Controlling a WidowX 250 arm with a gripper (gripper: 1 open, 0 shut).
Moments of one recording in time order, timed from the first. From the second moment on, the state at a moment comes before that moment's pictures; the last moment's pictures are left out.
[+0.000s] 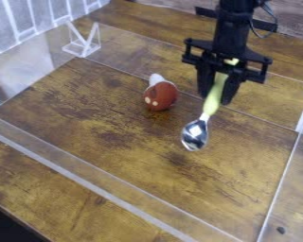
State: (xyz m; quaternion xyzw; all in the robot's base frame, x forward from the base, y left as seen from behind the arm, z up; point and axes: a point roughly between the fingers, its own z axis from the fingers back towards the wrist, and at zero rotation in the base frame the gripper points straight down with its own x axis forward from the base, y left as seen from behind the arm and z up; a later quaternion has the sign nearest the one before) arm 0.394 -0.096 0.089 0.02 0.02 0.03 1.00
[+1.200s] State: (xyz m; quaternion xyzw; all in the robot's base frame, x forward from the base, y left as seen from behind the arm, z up) arm 0.370 -0.119 0.044 0.03 0.07 -0.06 0.99
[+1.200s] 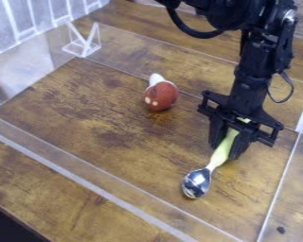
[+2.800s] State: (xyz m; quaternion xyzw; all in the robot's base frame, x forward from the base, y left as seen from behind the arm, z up) arm 0.406 -0.124 0.078 -0.03 0.03 -0.06 1.00
